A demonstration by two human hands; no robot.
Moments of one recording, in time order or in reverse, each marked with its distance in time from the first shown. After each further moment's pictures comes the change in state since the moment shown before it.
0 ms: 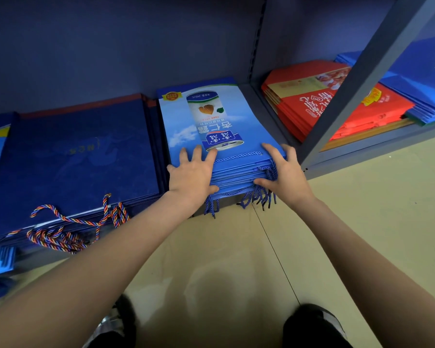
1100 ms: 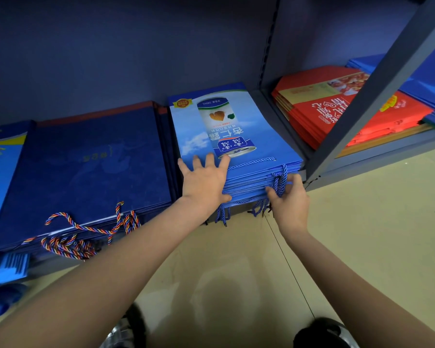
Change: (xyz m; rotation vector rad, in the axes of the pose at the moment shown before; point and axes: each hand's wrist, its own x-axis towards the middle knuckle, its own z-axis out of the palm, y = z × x) left_hand 0.008 -0.001 0.001 0.121 0.018 0.032; right_hand -0.020 -0.013 0.050 0.407 0.317 0.329
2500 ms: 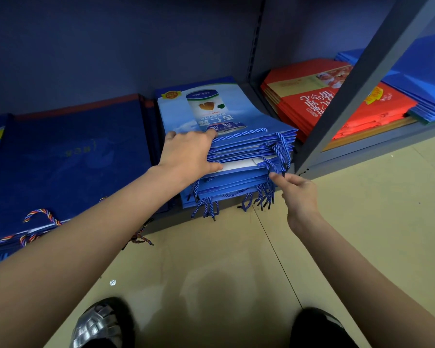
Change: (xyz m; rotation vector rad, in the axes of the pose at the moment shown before) left_hand 0.008 -0.014 -0.043 -0.071 0.194 0.103; right_hand 0.000 -0.020 -0.039 0.564 -0.079 0.378
